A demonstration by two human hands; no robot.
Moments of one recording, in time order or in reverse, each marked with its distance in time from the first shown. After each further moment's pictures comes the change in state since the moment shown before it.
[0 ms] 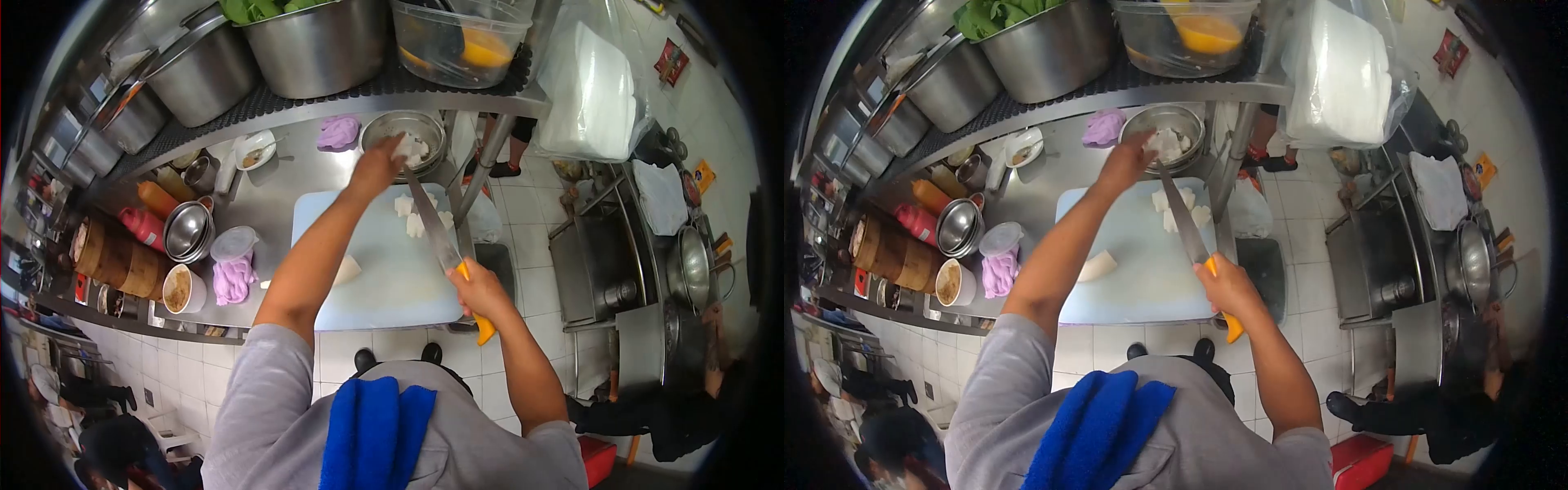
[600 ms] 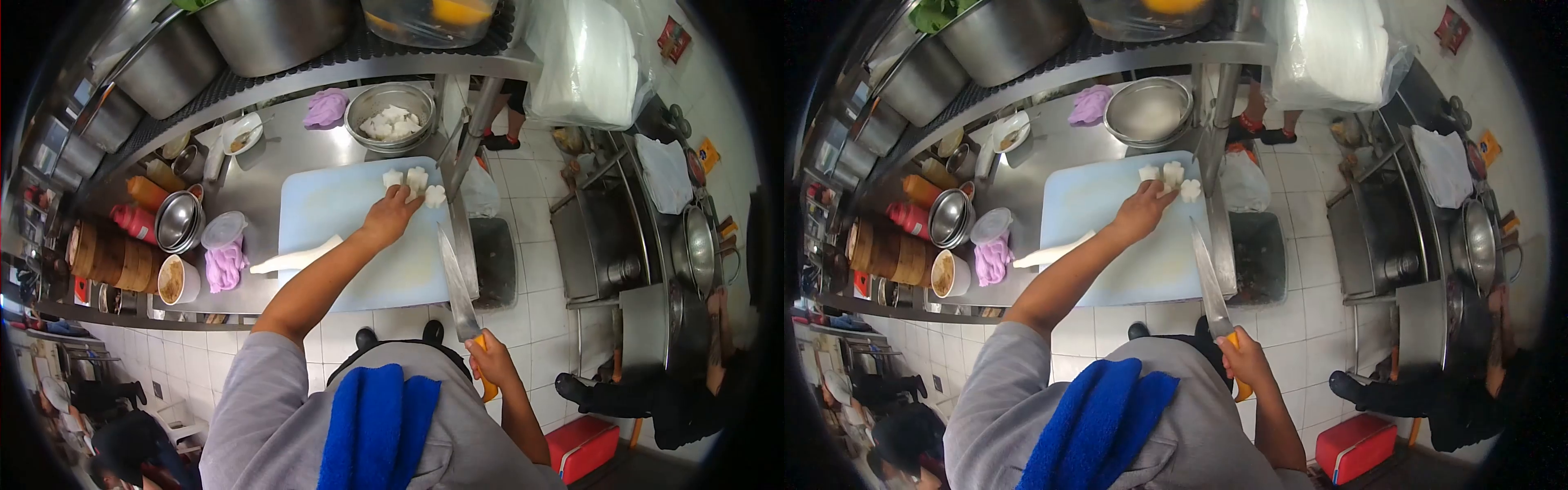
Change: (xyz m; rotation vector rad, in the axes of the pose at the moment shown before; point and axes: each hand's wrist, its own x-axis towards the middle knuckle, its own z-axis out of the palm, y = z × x) left_hand -0.113 0.022 0.076 0.369 -0.454 0.123; right_hand -0.101 0.156 0.043 0.336 -0.039 0.141
